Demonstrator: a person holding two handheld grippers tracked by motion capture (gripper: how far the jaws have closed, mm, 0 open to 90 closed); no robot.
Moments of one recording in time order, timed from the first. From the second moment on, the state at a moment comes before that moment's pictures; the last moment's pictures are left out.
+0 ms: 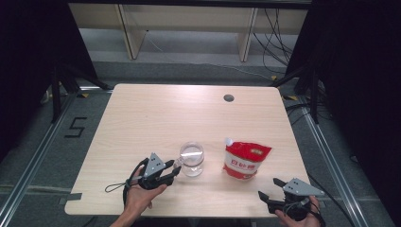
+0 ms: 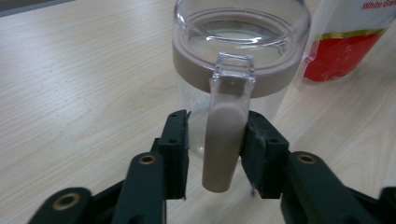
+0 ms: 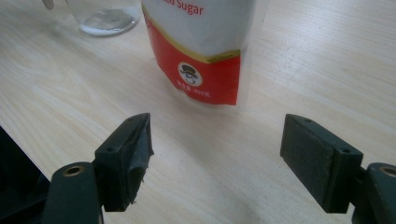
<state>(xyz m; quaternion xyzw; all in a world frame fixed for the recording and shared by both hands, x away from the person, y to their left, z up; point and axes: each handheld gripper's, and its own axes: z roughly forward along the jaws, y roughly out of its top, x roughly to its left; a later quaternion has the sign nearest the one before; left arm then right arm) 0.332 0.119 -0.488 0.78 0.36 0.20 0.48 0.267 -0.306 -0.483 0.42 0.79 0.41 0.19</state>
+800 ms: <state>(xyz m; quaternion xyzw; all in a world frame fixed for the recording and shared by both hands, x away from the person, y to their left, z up) 0.352 0.122 -0.497 0.78 0.35 0.23 0.47 0.269 -0.308 -0.483 0.40 0.79 0.42 0.20</state>
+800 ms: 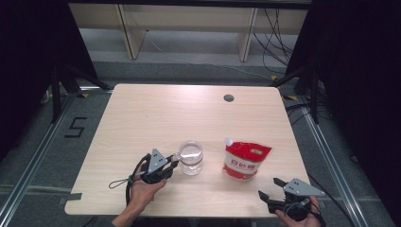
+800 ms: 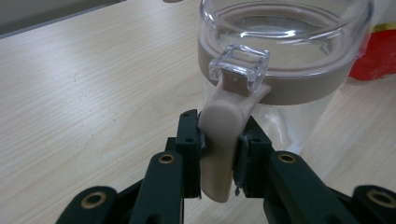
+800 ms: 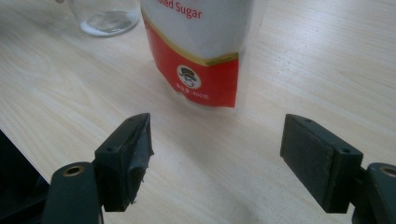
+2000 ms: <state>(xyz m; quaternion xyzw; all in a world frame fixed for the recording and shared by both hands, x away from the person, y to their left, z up) 0.314 0.133 -0.494 0.82 0.26 0.14 0.50 0.275 -0.296 -0.483 0.36 0.81 0.42 0.20</state>
